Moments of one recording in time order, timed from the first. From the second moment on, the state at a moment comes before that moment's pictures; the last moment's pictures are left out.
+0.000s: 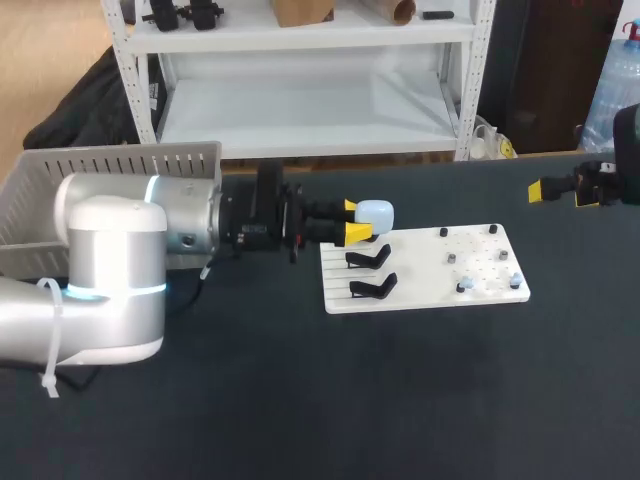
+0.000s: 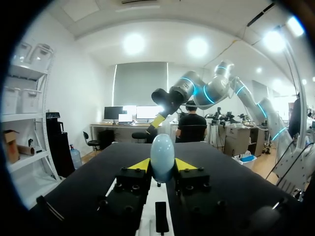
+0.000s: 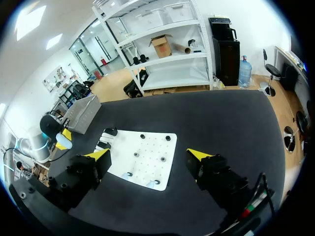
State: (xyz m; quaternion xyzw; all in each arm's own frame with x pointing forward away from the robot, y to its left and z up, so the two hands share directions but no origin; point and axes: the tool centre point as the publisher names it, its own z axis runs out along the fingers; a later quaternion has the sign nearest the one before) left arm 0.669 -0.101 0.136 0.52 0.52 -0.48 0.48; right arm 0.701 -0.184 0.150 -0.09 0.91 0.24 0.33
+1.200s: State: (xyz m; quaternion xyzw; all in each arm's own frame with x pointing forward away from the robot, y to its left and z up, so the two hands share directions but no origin) left arm 0.656 -0.125 0.136 0.52 0.49 -0.48 0.51; right arm 0.646 -0.140 0.163 -0.14 0.91 0.28 0.28
